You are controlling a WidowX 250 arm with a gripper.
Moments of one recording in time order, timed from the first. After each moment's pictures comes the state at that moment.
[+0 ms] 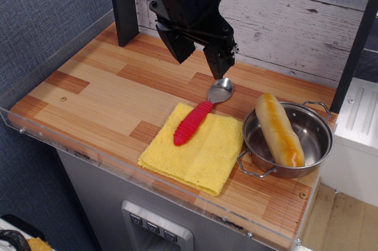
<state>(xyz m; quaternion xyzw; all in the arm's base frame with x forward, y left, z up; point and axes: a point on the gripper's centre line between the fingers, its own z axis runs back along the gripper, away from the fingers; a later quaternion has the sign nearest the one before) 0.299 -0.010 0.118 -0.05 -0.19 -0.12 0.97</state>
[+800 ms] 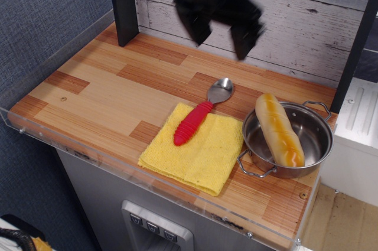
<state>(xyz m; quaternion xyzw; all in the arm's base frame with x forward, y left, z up) 0.319 -0.031 0.144 -0.03 -0.21 -0.07 0.97</state>
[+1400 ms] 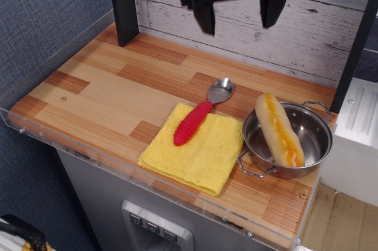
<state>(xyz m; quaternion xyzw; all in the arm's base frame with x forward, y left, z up) 0.310 -0.042 0.165 -0.01 -0.25 0.27 0.93</state>
